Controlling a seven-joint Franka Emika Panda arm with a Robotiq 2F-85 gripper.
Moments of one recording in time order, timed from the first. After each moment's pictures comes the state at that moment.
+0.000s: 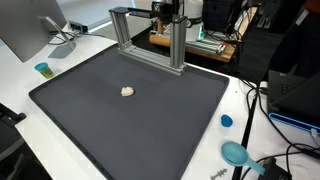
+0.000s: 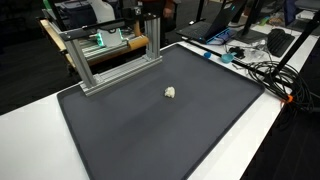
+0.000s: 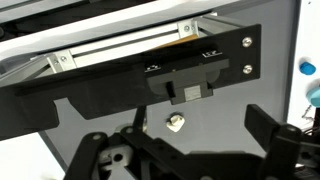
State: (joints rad) arm -0.07 -0.76 -0.01 -2.56 0.05 1.93 0.15
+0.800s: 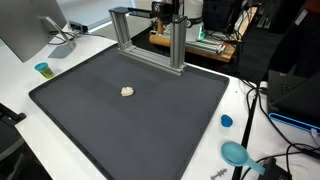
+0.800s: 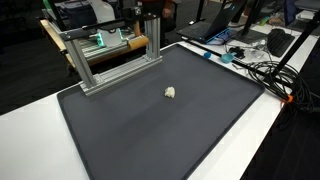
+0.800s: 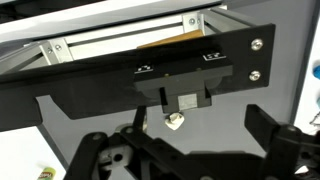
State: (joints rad) arm -0.07 -0.77 0.06 -2.66 0.03 2.06 0.16
